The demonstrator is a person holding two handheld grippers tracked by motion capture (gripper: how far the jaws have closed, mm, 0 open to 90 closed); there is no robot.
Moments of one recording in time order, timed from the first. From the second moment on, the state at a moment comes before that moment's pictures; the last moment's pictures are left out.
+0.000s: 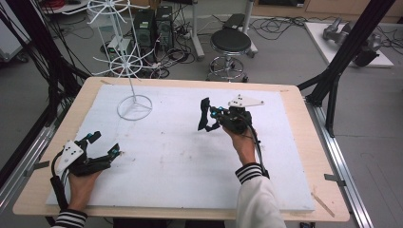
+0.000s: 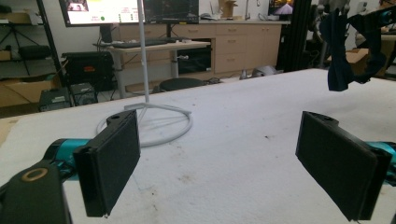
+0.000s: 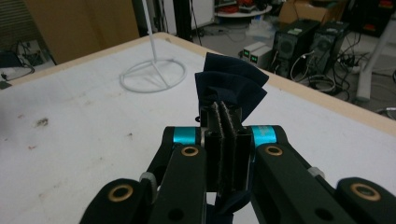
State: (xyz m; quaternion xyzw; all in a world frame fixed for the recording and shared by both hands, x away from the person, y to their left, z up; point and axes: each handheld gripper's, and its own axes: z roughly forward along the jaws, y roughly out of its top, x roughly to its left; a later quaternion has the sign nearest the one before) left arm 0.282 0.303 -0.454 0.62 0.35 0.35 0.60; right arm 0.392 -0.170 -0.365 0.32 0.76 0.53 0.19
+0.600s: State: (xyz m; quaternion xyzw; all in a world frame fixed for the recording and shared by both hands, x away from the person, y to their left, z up) left arm 0.282 0.303 -0.454 0.62 0.35 0.35 0.60; right arm 0.385 -0.166 -0.349 0.30 0.71 0.61 0.19
